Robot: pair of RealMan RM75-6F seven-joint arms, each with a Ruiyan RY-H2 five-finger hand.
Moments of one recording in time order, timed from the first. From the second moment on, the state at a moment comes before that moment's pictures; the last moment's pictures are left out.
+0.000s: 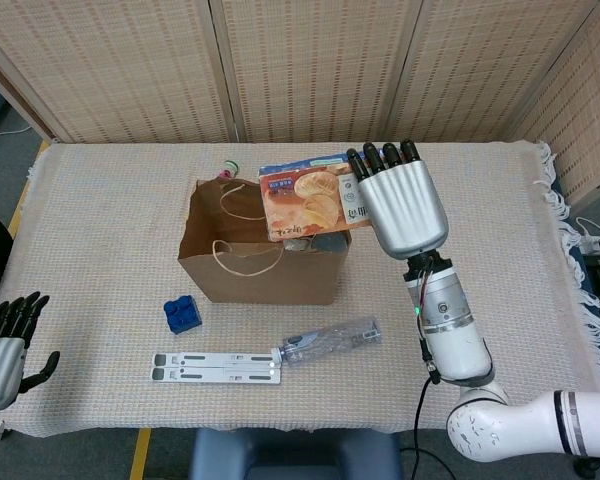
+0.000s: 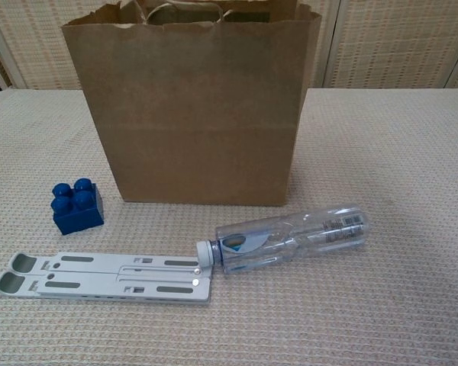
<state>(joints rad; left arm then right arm) -0.10 -1.13 -0.05 -1.60 1.48 1.48 0.05 1.01 -1.10 0.43 -2.15 -0.74 1.43 -1.26</state>
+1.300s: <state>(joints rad) -0.10 -1.13 -0.05 -1.60 1.48 1.47 0.05 1.27 -1.33 0.24 -1.98 -0.64 1.59 -1.72</state>
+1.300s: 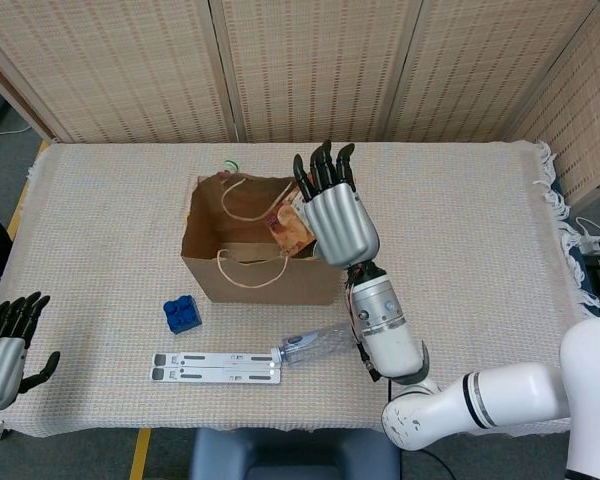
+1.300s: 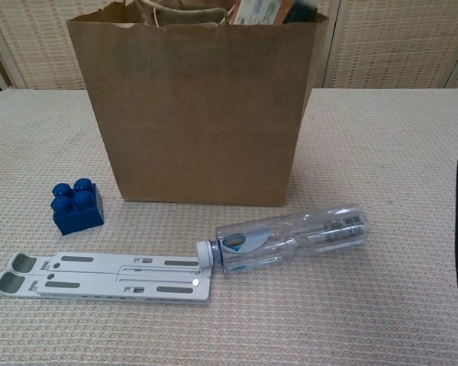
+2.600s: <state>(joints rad) -0.10 -1.14 -0.05 -1.61 1.47 1.48 0.10 0.62 -1.11 -0.23 -2.13 -1.25 1.32 -0.76</state>
